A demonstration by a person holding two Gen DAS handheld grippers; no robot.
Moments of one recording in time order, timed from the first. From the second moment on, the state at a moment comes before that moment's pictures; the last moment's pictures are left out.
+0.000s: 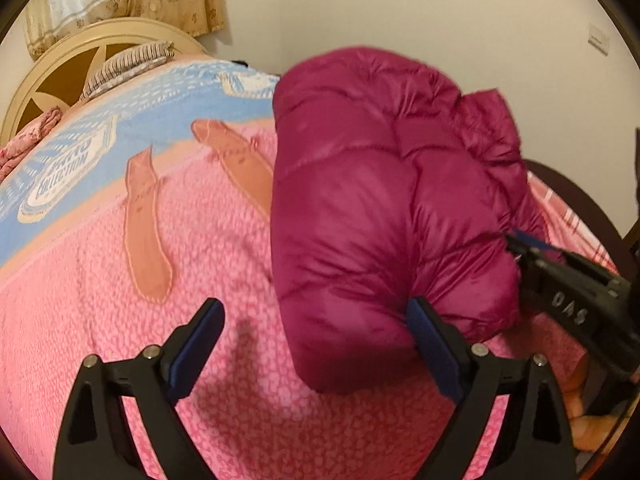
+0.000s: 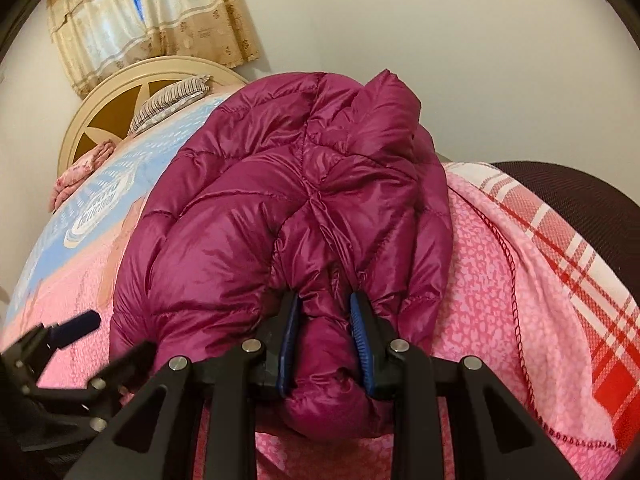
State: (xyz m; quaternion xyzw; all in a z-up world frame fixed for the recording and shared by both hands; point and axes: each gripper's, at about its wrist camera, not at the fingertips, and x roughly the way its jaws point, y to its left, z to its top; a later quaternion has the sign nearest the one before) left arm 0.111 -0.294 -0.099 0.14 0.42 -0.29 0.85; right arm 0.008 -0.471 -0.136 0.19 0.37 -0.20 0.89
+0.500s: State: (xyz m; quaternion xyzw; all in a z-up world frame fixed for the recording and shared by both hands) left arm 0.136 -0.293 -0.113 0.11 0.48 -0.28 0.83; right arm 0.009 -0.460 -0.135 0.18 0.37 -0.23 0.88
